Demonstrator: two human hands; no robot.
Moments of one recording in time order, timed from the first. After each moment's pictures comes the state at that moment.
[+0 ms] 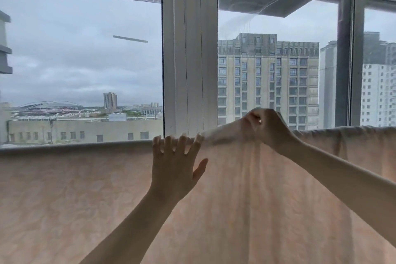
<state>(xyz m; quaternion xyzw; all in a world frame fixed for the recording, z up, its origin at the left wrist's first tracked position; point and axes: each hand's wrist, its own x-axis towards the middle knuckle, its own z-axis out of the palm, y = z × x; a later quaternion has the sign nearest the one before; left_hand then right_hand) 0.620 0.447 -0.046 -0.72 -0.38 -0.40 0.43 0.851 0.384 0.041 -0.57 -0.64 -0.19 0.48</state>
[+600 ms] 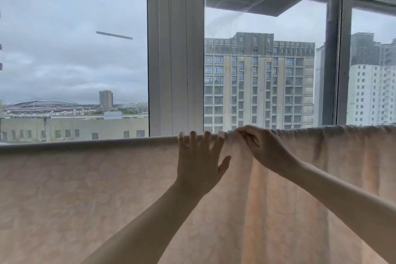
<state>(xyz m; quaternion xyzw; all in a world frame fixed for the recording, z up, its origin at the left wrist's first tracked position) 0.720 0.421 -0.039 -0.76 -0.37 -0.38 0.38 0.897 0.356 0.001 -0.54 -0.70 -0.18 0.43</state>
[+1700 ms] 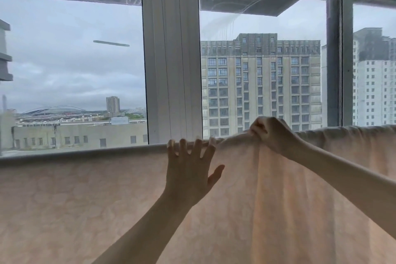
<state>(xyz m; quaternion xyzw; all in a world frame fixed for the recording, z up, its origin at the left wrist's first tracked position) 0.716 0.423 -0.042 -0.74 -0.38 -0.37 0.41 0.951 0.375 0.035 -0.61 -0.65 -0.18 0.41</state>
